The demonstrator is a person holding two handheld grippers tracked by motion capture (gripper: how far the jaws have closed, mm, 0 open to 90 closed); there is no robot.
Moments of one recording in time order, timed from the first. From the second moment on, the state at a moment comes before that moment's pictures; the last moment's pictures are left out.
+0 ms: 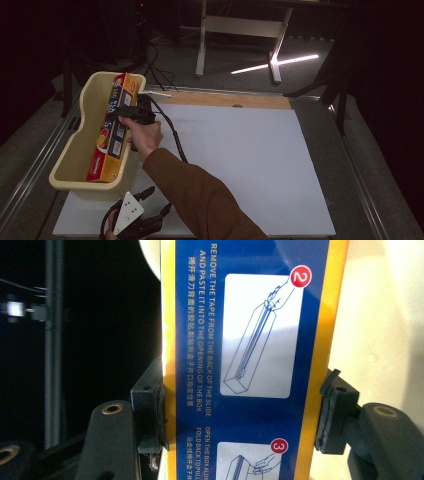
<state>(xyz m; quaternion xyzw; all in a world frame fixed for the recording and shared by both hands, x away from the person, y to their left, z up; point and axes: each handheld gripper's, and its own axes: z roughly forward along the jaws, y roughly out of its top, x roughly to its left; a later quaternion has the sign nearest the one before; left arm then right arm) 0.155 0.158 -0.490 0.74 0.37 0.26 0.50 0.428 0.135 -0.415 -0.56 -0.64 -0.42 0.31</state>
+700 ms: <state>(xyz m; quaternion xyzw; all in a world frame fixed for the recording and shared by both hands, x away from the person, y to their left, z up) 0.155 0.158 -0.489 0.74 0.37 0.26 0.50 0.427 0.138 -0.413 -0.57 -0.68 -0.38 0.28</state>
